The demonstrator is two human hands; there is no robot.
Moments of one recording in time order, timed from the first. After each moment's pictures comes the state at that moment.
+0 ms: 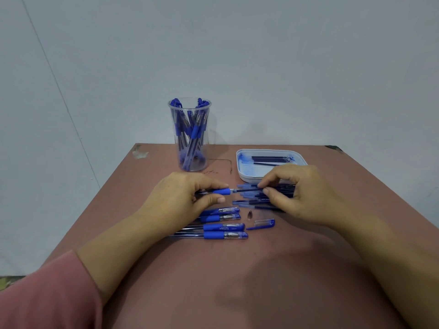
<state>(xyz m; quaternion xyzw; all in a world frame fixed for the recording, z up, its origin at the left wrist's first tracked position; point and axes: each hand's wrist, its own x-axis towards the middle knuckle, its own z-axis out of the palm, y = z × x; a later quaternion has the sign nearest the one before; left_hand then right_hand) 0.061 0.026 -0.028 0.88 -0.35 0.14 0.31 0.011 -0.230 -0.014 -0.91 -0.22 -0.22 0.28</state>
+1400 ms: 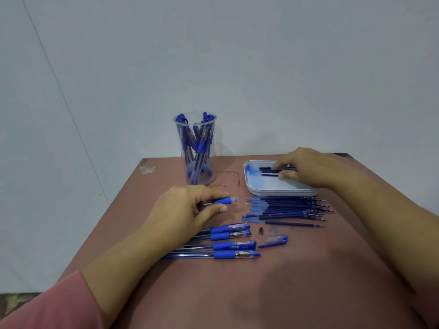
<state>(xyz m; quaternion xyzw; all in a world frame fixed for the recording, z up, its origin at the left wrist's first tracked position) 0.076 0.037 -0.034 0.87 -0.35 0.16 0.30 0.107 -0.278 0.007 -0.99 -0.08 -0.06 0.07</state>
